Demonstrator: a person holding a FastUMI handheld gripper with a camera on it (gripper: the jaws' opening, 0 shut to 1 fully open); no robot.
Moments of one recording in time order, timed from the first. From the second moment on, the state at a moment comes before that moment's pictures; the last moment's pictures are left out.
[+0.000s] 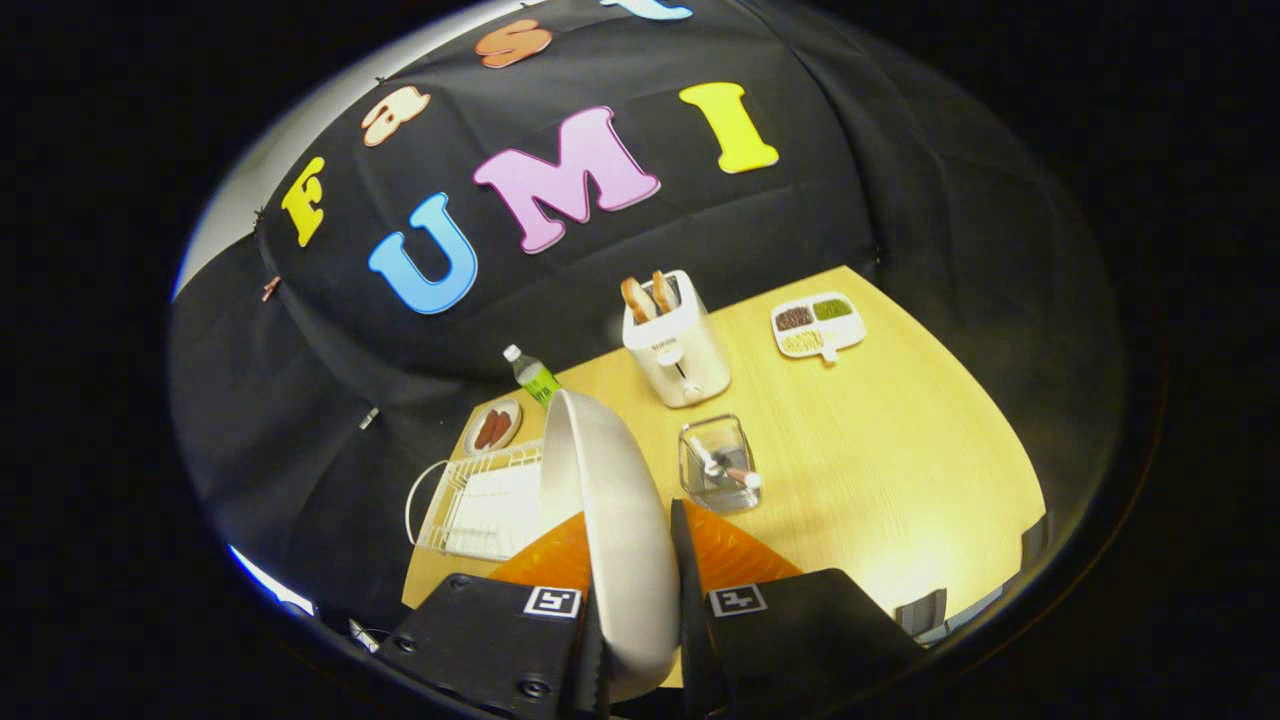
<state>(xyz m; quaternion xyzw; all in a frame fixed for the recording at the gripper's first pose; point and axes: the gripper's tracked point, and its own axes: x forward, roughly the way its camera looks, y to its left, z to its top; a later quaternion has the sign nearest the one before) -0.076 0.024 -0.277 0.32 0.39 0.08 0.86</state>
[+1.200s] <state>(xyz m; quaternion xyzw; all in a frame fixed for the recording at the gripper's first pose) -0.150 0.097 -0.453 0.33 0.55 0.09 0.76</state>
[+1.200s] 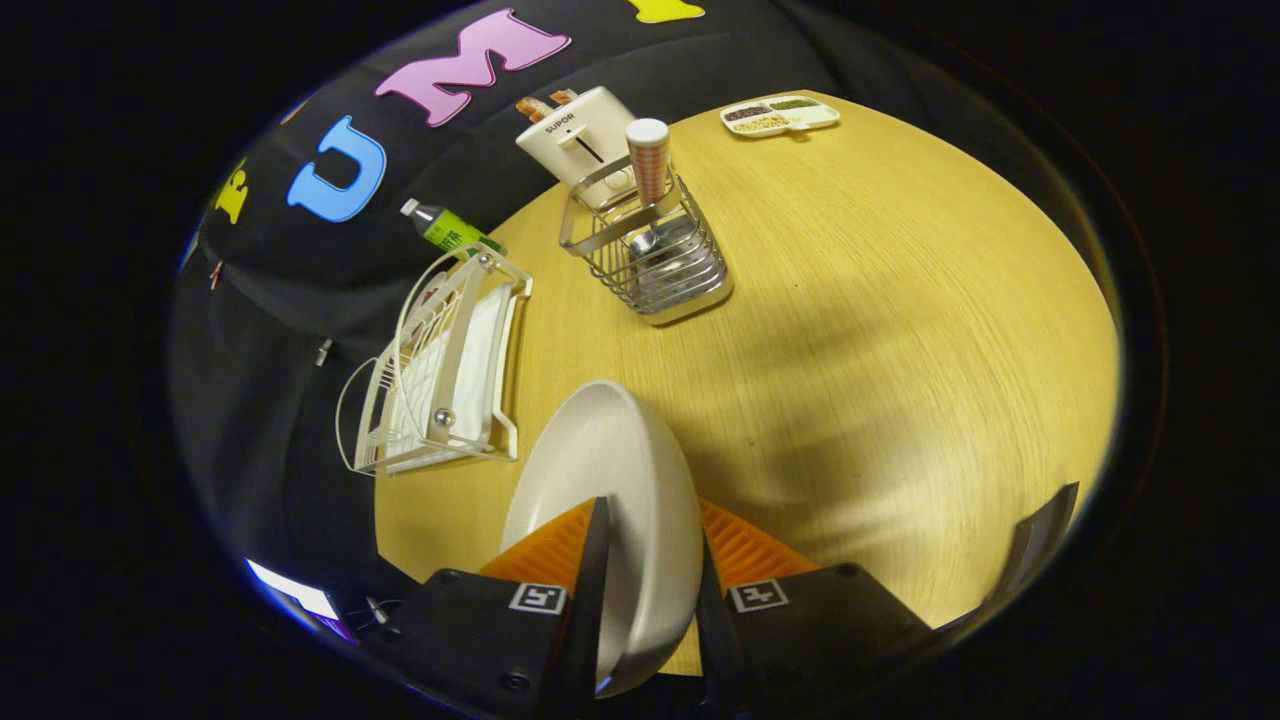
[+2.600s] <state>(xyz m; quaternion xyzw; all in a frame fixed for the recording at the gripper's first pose) -0.027 -0.024 -0.287 0.12 0.38 0.12 0.91</state>
